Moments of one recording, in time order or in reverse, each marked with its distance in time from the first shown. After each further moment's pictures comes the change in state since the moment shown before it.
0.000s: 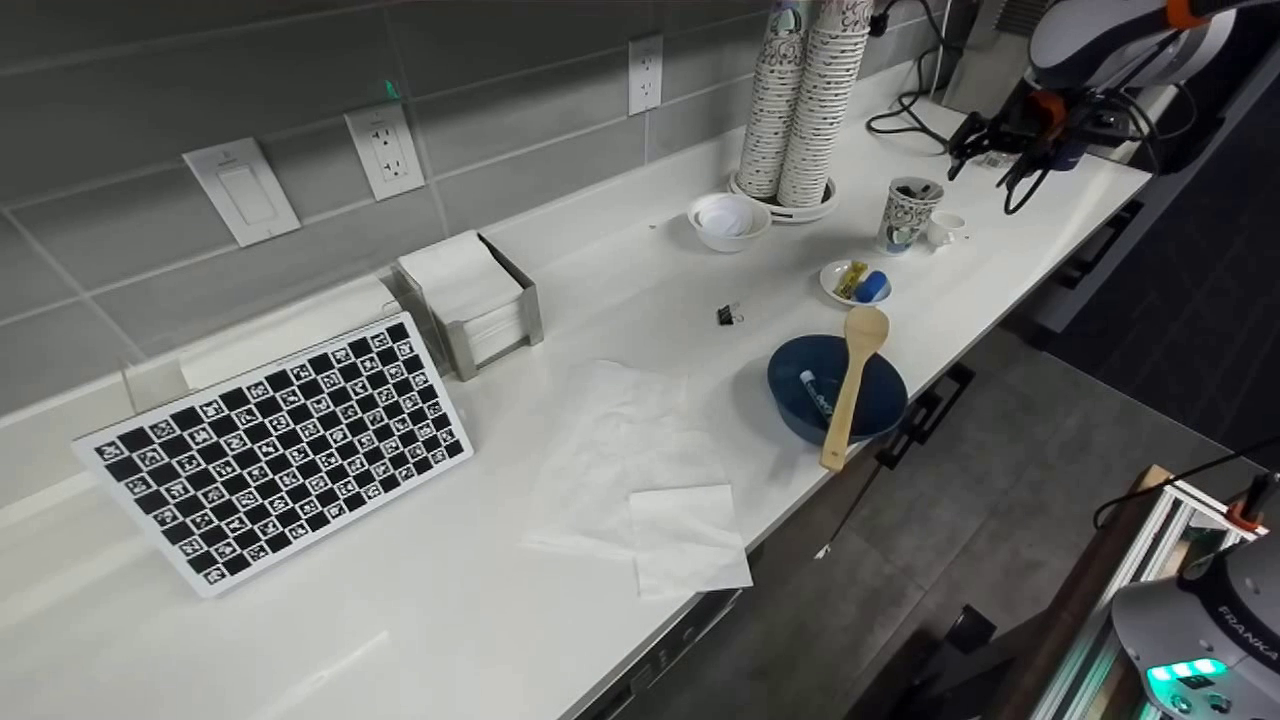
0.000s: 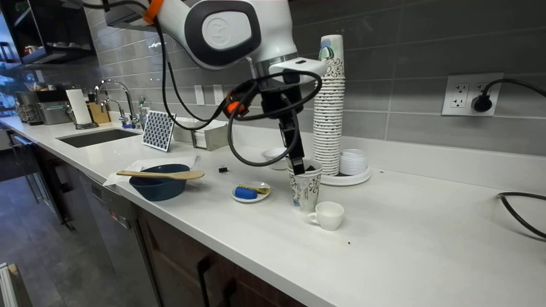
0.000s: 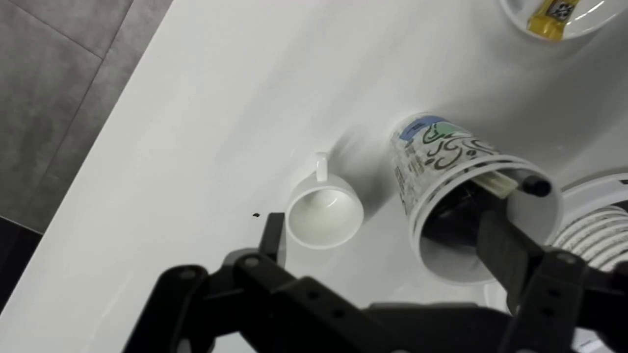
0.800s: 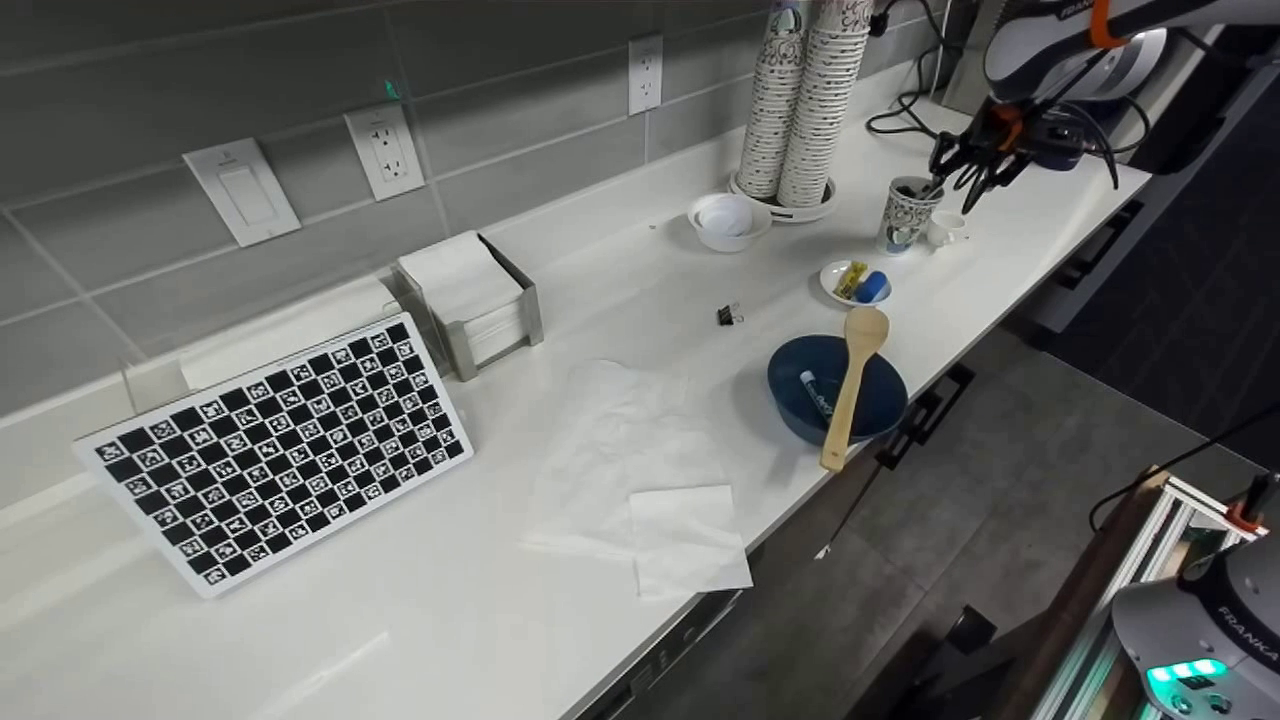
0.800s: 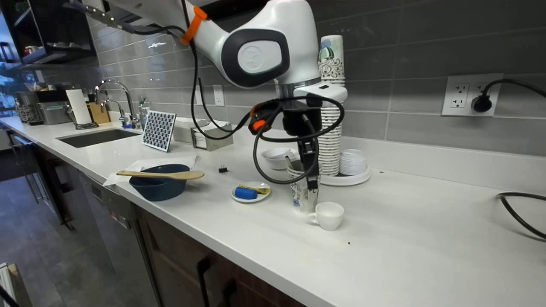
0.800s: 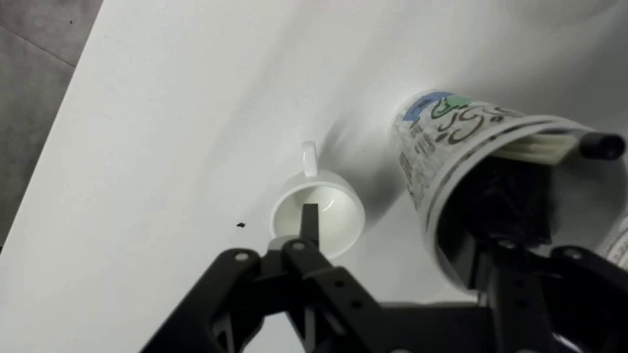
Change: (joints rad) arm -0.013 0.188 -0.001 0.167 0.080 -0.048 0.009
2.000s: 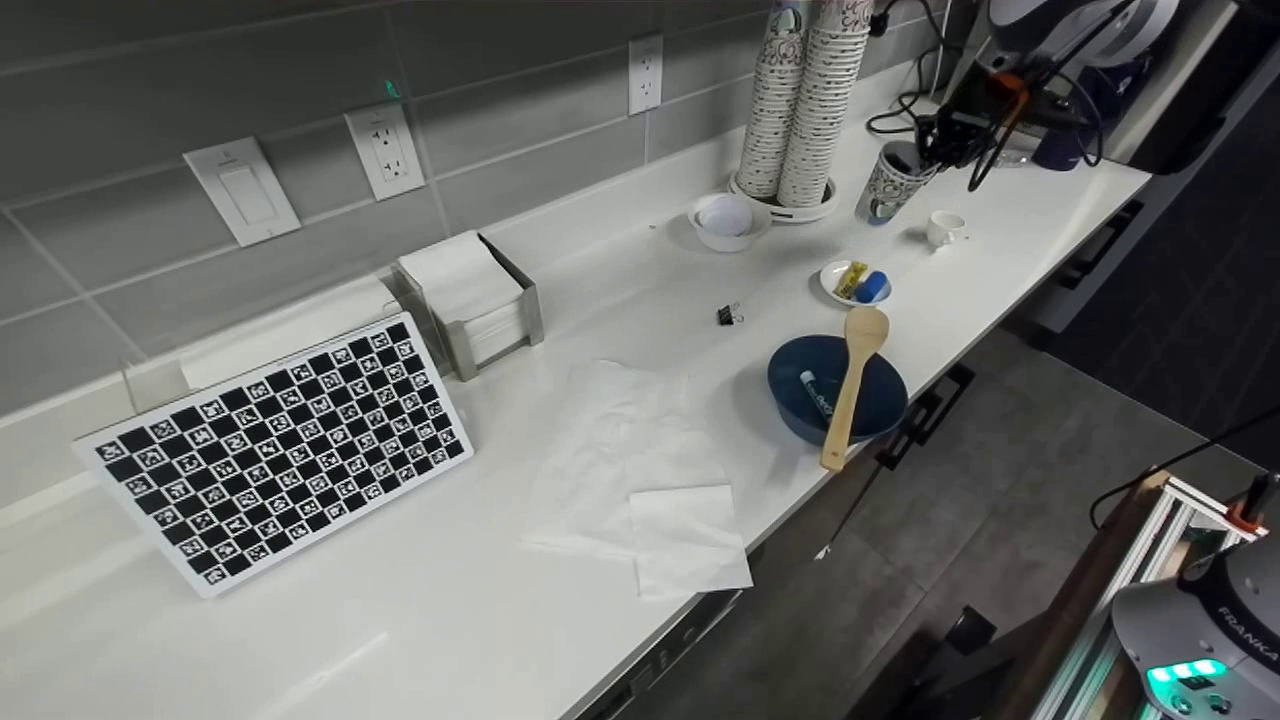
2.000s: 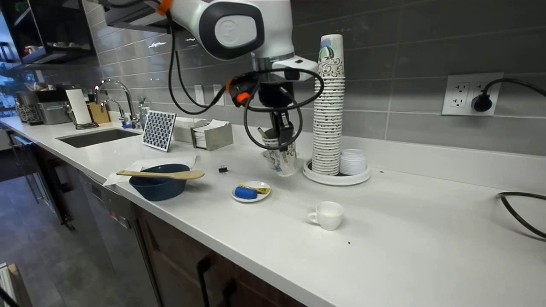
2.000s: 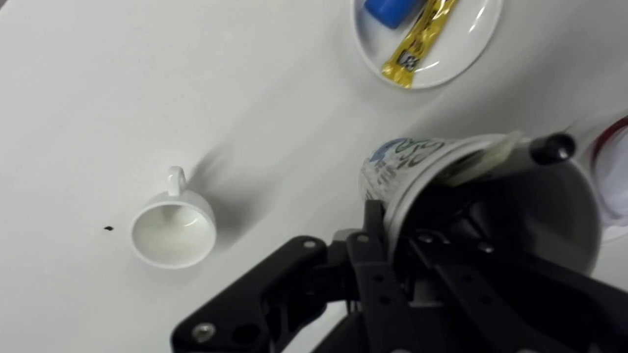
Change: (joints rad) arm 0.007 -0.141 0.108 -0.046 0.098 -0.076 -0.189
